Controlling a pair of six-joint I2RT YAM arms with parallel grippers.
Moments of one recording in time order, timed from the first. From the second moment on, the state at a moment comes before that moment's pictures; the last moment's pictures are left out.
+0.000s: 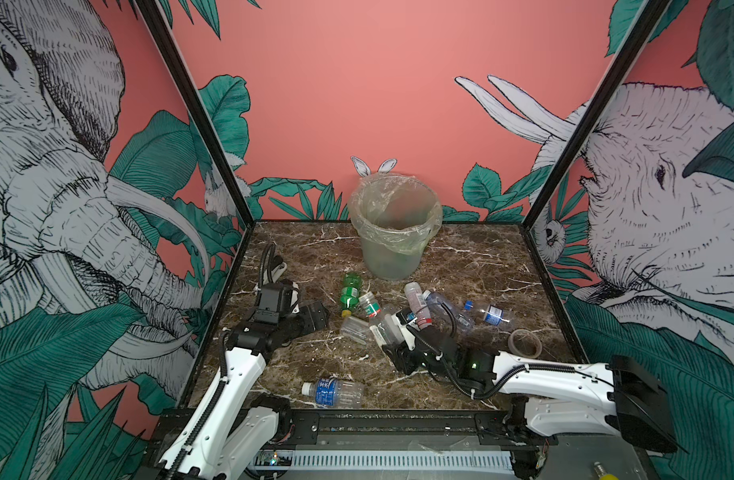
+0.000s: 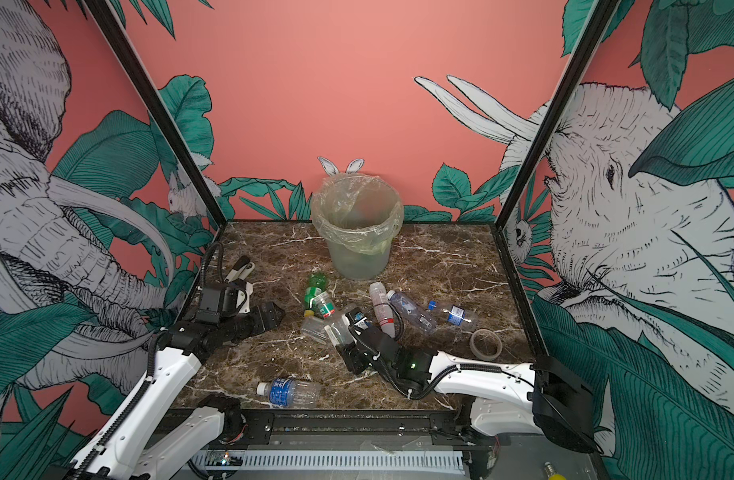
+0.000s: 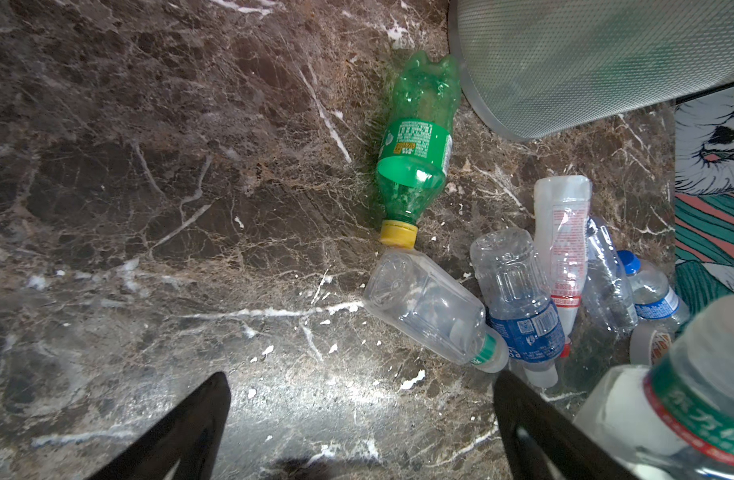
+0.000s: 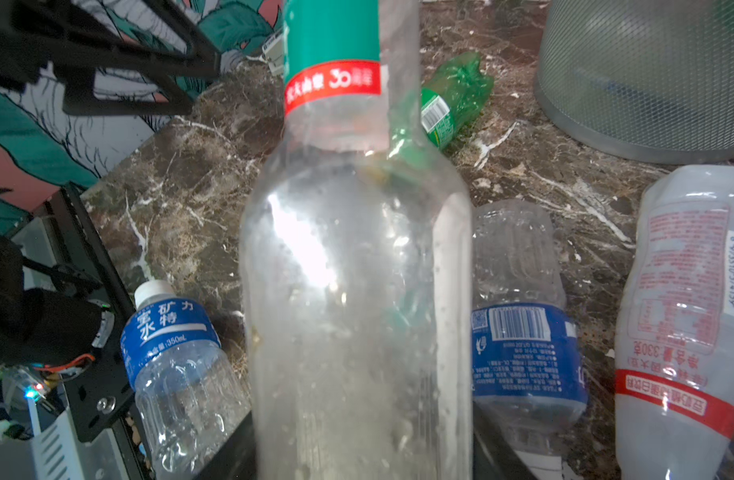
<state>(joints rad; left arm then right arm) -0.22 0.86 0.74 -0.79 0.21 -0.53 1.17 1.21 0.64 0.02 0.22 0.43</state>
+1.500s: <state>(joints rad) -0.22 0.92 0.73 -0.70 0.25 -0.55 0.88 0.79 0.76 -0.14 0.44 0.37</state>
